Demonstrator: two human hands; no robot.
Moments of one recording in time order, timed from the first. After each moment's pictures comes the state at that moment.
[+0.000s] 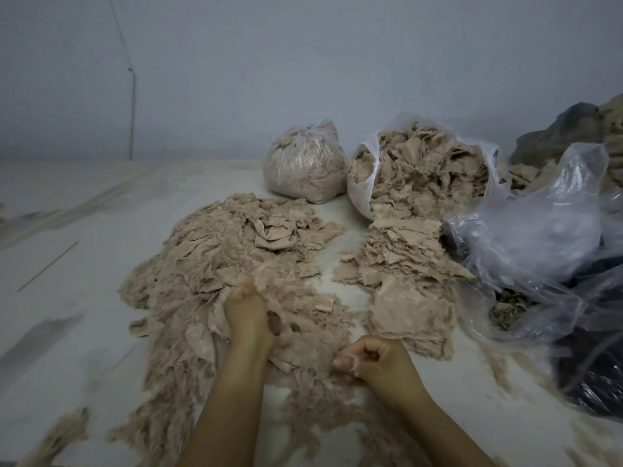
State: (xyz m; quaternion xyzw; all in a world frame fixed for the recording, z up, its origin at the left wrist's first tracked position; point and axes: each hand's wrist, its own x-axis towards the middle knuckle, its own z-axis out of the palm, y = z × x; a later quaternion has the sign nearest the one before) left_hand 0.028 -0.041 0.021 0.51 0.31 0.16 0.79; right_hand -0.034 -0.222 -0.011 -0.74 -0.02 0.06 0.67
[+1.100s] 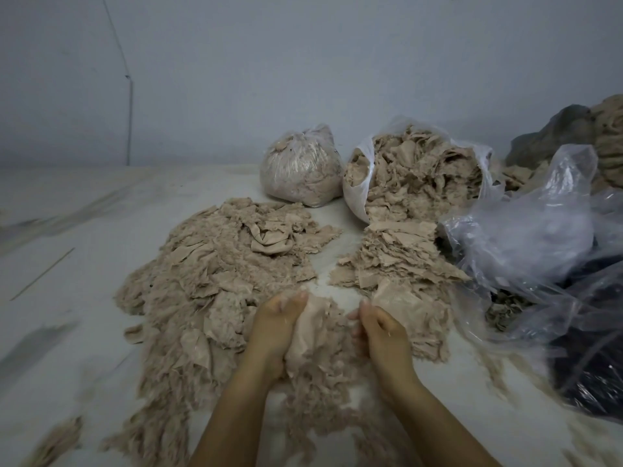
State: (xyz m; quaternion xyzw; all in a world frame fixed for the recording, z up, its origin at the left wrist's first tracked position) left_hand -0.001 -0.065 0.025 0.64 0.09 0.02 0.76; right_hand -0.007 -0.216 -0.009 -0.65 0.05 -0.05 0.75
